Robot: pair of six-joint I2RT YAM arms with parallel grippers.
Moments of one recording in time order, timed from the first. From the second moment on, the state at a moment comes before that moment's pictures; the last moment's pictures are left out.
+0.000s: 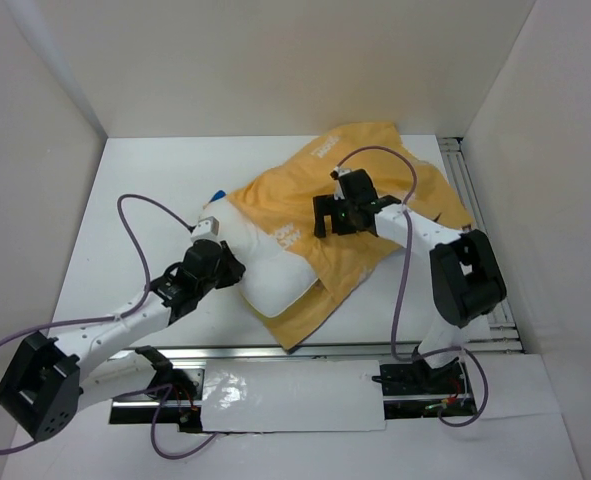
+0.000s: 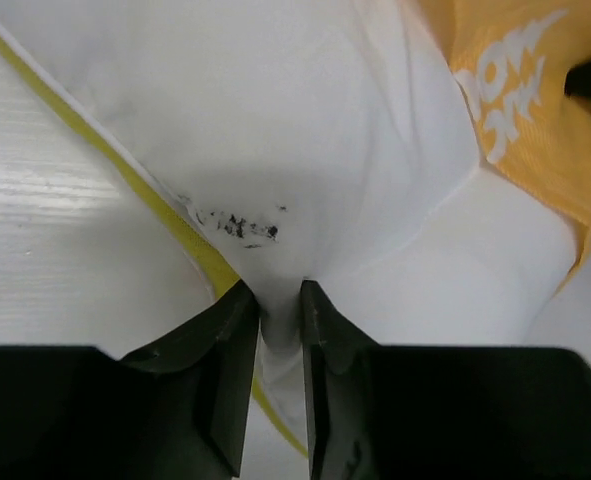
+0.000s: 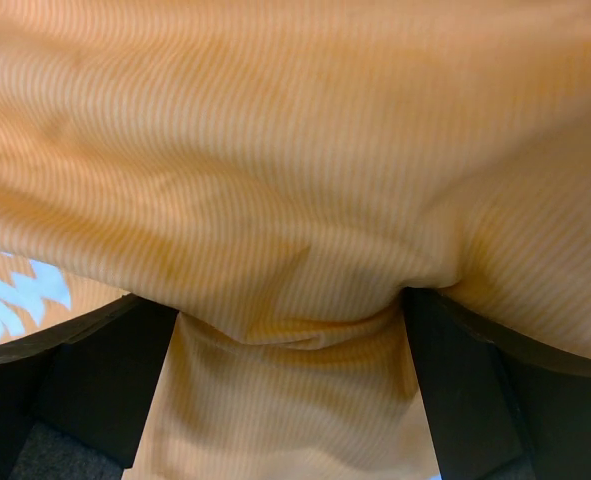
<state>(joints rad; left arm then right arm) -0.58 1.07 0.51 -0.06 -0.19 -0.75 0.43 1.69 1.13 -0.31 -0.07 0.25</state>
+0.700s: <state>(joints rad) -0.97 1.10 0.72 -0.41 -0.36 -0.49 0.43 1.31 0.95 -0.30 0.05 0.33</state>
